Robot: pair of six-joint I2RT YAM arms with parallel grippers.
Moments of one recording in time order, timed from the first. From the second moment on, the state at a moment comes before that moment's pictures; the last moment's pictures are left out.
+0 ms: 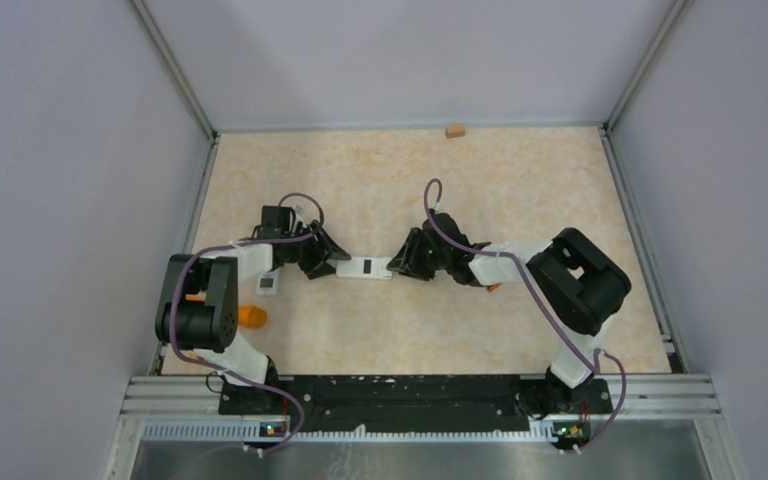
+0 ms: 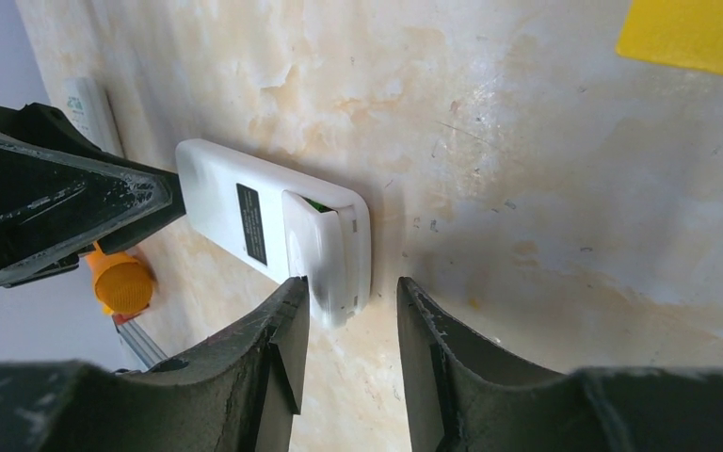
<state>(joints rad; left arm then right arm) -0.08 1.61 0.72 -0.07 0.56 -0.75 0.73 1.81 0.86 0.24 -0.16 1.02</state>
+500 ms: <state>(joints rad) -0.08 1.61 0.72 -0.08 0.55 -0.74 0.73 1.81 0.87 0.22 -0.15 0.99</state>
